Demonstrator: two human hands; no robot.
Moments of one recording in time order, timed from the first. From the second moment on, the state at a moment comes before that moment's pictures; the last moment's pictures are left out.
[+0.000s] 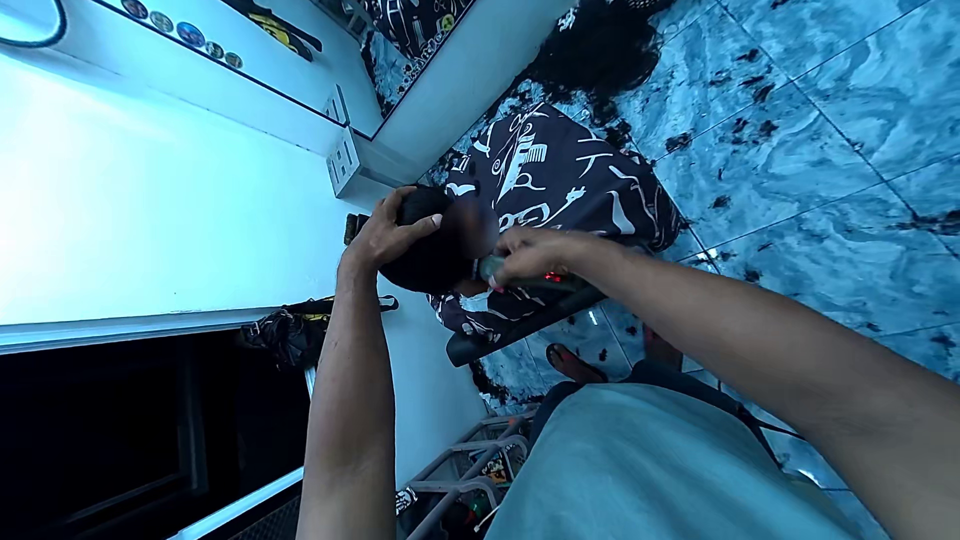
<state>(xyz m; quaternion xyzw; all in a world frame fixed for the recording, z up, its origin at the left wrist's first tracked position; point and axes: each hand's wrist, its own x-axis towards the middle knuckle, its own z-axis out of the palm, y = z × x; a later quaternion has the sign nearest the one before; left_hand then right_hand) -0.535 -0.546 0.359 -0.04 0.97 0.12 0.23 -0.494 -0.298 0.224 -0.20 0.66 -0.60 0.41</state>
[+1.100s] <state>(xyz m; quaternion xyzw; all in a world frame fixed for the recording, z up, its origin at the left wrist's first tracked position) -0.530 -0.547 0.356 -0.05 0.97 0.13 0.20 -0.497 -0.295 0.234 -0.16 0.68 -0.54 0.47</state>
